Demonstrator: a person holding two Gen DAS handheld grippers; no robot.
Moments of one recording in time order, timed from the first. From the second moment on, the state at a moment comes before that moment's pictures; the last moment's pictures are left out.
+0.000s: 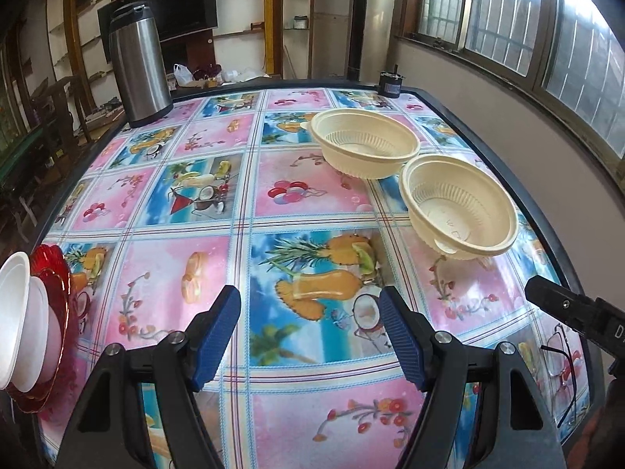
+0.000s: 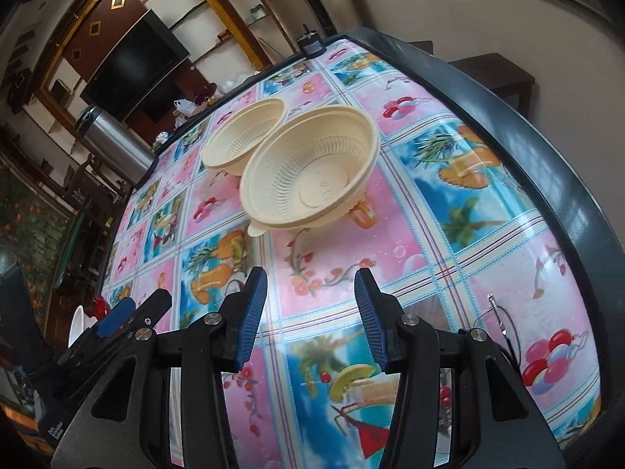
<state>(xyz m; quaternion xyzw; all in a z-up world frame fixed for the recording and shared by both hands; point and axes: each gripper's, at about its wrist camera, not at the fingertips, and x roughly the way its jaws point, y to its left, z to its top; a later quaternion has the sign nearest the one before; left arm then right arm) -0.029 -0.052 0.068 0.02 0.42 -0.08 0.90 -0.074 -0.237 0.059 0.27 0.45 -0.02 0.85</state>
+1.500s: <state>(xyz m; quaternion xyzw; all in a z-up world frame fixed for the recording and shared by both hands) 0.072 -0.151 0.023 0.04 0.51 -0.13 0.85 0.018 -0.284 0.026 0.26 0.45 -0.02 0.85</state>
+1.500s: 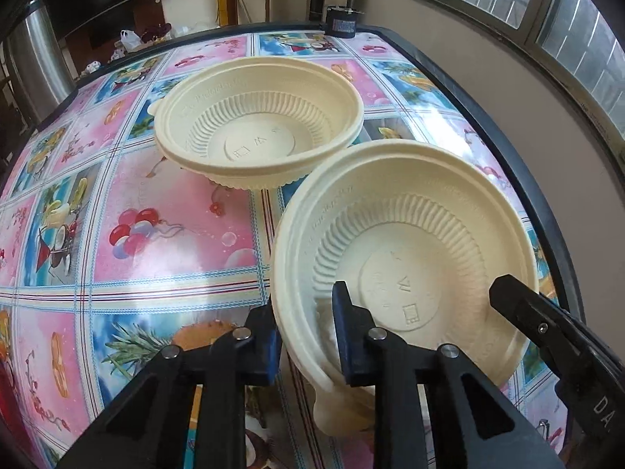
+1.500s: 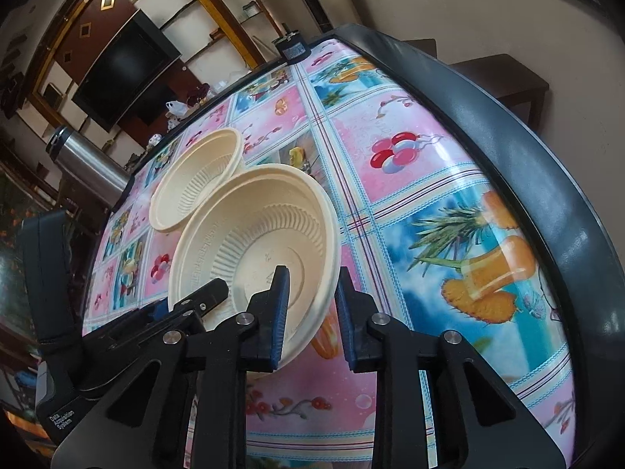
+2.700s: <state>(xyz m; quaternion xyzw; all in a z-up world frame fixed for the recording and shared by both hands) -0.033 0.014 0.052 0.02 0.46 -0.03 0.89 -0.052 -0.111 0.054 0.14 0.48 0.09 0.86</state>
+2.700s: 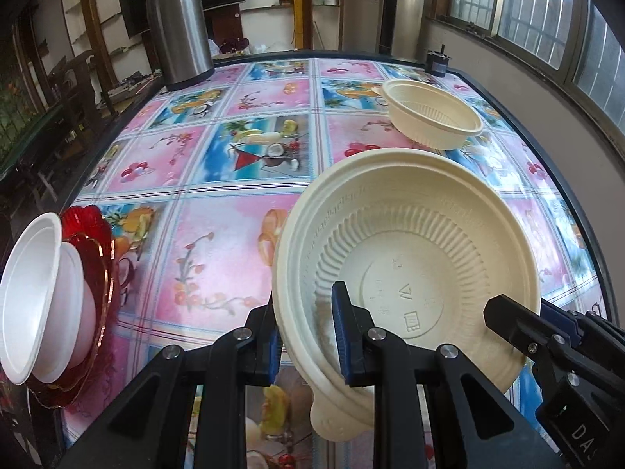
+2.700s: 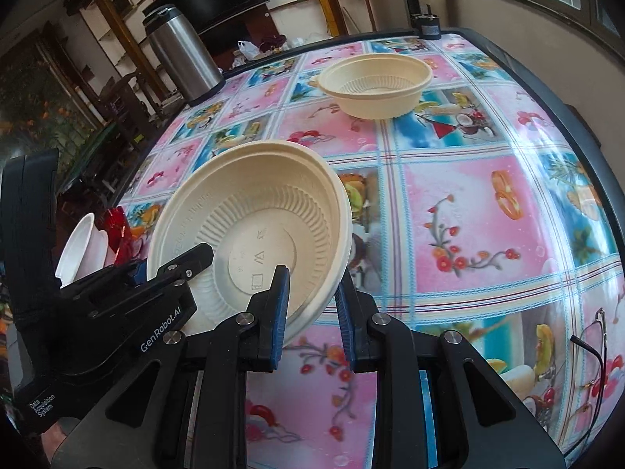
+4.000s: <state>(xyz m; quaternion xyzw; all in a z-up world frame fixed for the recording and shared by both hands) -0.075 0.215 0.099 -0.09 0.39 0.12 0.91 -0.046 0.110 0.126 0.00 0.44 0.23 0.87</state>
